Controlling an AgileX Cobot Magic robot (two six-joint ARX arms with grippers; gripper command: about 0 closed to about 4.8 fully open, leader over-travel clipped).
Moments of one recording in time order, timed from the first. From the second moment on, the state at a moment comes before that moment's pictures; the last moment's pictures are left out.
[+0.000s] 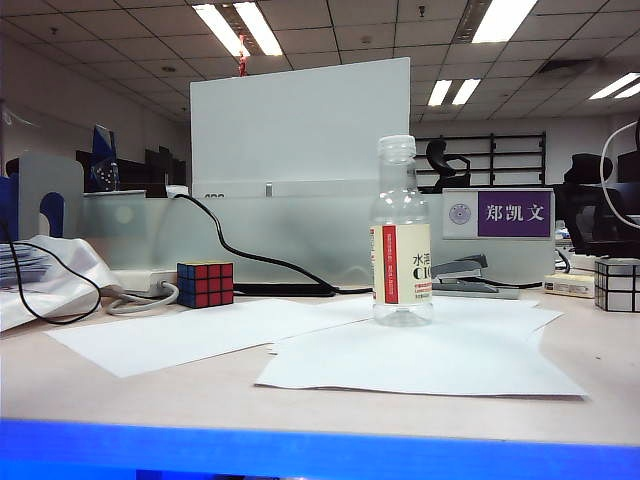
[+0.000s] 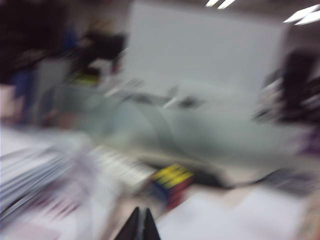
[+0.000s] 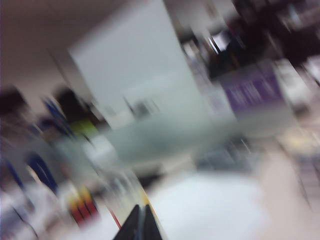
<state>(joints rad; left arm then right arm) -0.12 0.00 0.01 0.26 0.01 -0.14 -0.12 0.01 0.01 0.31 -0.32 0.50</state>
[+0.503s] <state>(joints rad) -0.13 0.17 0.02 0.53 0.39 -0.25 0.15 0.39 0.03 0.82 -0.29 0.36</state>
